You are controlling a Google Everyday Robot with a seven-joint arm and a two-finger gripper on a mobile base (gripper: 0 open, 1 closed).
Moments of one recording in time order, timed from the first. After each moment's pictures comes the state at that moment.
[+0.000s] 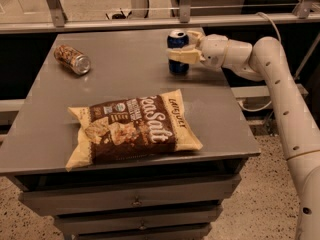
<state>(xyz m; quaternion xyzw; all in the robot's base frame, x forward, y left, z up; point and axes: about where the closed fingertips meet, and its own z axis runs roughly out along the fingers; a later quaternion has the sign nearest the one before) 0.734 -0.072 0.909 -0.45 0.51 0.38 0.63</state>
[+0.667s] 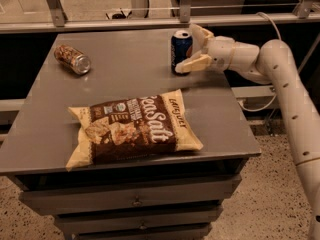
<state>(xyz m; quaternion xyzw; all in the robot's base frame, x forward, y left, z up) 0.728 -0.091 0.909 -0.44 0.52 0.37 0.63</state>
